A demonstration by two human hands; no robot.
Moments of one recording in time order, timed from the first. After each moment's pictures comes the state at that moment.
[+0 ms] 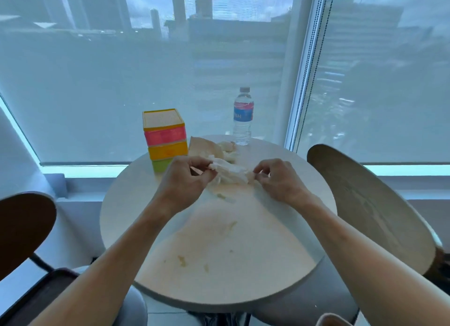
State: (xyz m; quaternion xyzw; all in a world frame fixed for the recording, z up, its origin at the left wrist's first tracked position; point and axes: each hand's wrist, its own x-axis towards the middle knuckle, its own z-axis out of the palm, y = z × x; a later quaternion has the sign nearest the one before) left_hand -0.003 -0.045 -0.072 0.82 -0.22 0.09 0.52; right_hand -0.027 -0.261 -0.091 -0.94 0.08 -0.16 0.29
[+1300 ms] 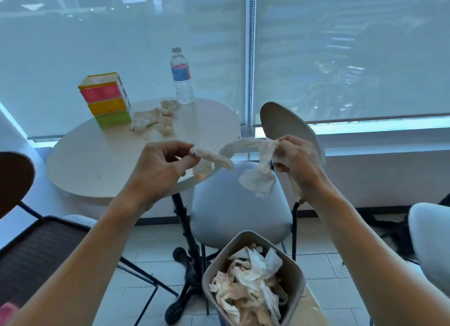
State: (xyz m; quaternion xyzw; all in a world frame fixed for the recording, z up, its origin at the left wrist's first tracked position) left_hand -0.208 -0.162 -0.072 0.80 -0.19 0.04 0.57; right_hand -0.245 -0.403 -0.104 -0.69 0.09 -0.19 0.69
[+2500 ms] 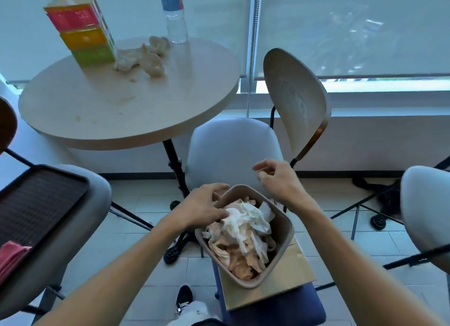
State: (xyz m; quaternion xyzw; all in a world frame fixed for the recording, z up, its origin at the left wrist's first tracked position) left_hand -0.251 -0.191 -0.238 0.89 -0.18 -0.26 0.31; right_hand -0.282 -0.392 -0.231 -0.85 0.17 -0.02 0.50
